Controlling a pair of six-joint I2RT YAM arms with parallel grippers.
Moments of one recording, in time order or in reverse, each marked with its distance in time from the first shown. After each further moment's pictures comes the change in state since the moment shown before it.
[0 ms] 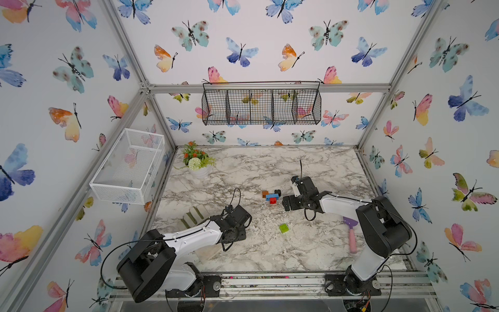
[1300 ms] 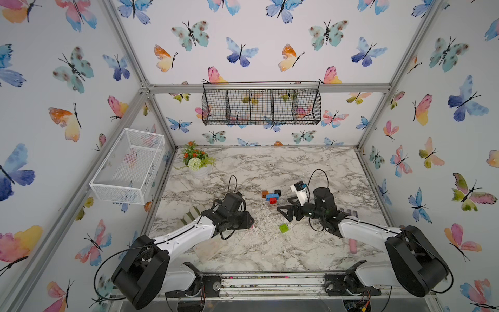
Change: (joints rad) left arm 0.200 -0.057 0.076 0.235 0.438 0.302; right arm 0.023 -0.372 -0.390 0.549 -0.526 -0.064
